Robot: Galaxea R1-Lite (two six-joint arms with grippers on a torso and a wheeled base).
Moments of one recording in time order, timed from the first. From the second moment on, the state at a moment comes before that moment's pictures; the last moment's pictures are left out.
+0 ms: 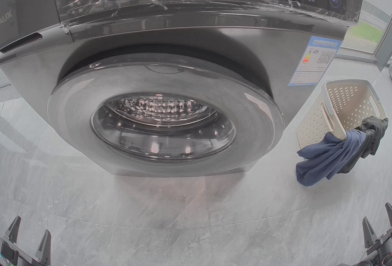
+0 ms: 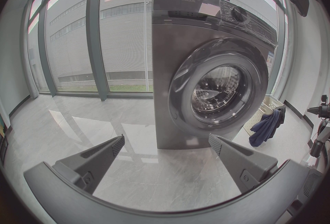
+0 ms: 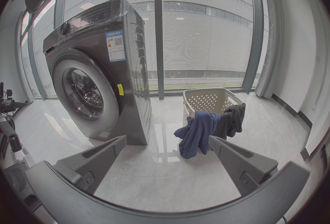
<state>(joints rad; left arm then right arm) 0.00 0.02 -0.02 0.00 0.02 -0.05 -0.01 0.02 -0.02 0.00 0.00 0.00</state>
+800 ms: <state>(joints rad) 0.00 0.02 -0.02 0.00 0.02 -0.05 -0.01 0.02 -0.02 0.00 0.00 0.00</state>
